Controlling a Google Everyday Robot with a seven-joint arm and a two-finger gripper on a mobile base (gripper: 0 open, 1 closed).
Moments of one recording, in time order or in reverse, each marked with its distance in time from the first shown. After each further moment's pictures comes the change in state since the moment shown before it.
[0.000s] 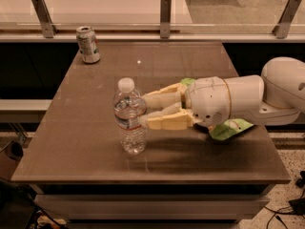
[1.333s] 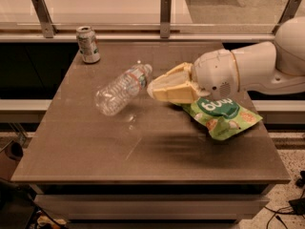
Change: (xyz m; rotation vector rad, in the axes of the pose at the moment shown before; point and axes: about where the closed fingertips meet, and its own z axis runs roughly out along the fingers) arm -0.021 -0.031 -0.021 0.053 0.152 0.044
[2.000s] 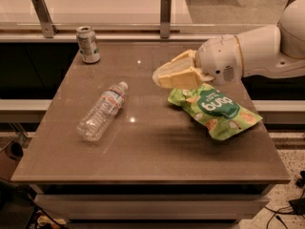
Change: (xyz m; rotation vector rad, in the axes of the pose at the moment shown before) arm -0.010 -0.027 -0.012 0.029 0.049 0.012
